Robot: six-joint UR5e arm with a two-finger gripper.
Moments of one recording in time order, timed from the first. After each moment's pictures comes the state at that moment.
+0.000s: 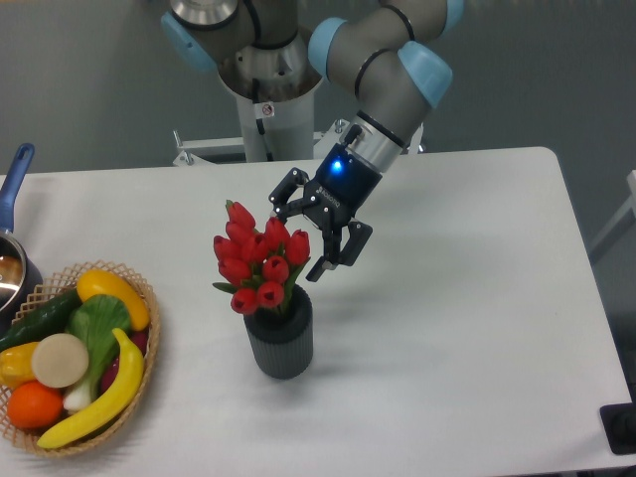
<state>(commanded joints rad) 2.71 -1.70 -2.05 -0.83 0.56 1.54</state>
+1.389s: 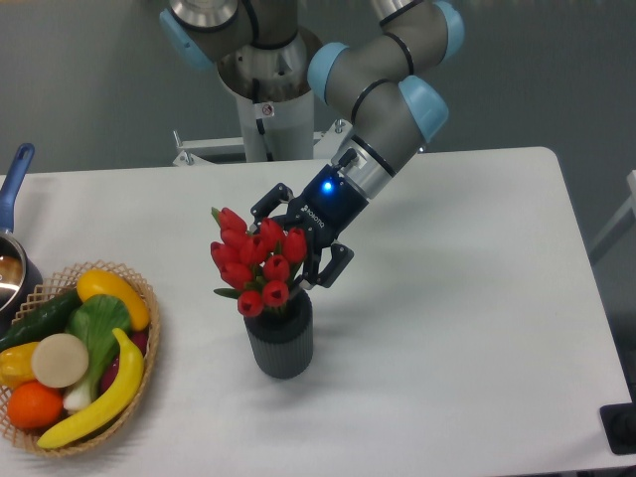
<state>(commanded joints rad) 2.66 -1.75 -2.01 -0.83 0.45 1.52</state>
